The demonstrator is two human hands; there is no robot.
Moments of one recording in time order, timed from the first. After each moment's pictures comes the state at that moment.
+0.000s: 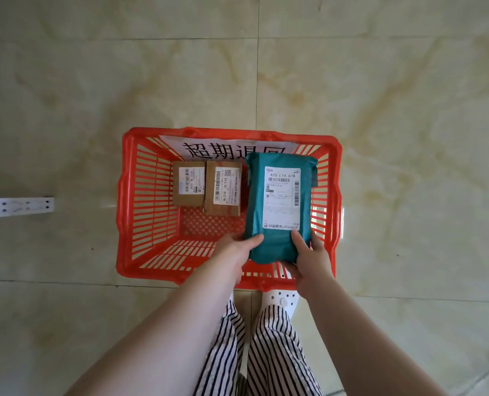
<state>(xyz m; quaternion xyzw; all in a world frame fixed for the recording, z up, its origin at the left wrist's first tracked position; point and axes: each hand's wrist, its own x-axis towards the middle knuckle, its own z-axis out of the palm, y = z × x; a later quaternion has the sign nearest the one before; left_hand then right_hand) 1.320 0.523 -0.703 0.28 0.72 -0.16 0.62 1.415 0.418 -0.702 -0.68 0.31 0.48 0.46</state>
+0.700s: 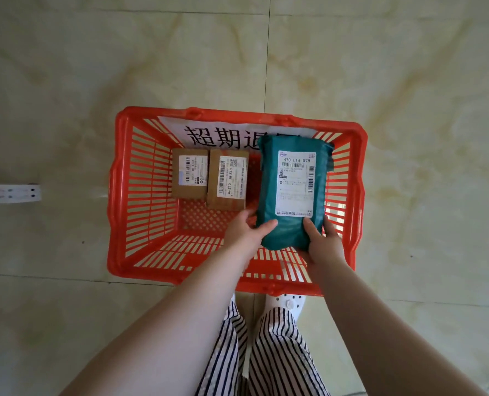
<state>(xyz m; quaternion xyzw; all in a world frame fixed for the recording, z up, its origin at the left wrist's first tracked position) 1.328 0.536 -0.730 0.47 0.63 -0.15 0.60 1.424 0.427 -0.749 -0.70 0.30 0.46 0.45</state>
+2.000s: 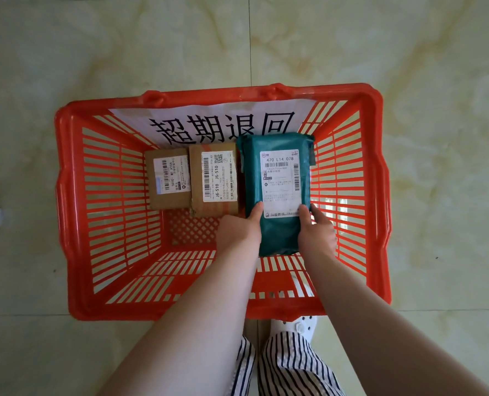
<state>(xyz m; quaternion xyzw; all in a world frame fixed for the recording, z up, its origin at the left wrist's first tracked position) 1.359 0.541 -0.827 0.46 0.75 -0.20 0.43 1.429 0.446 -0.847 -0.86 0.16 0.41 0.25</state>
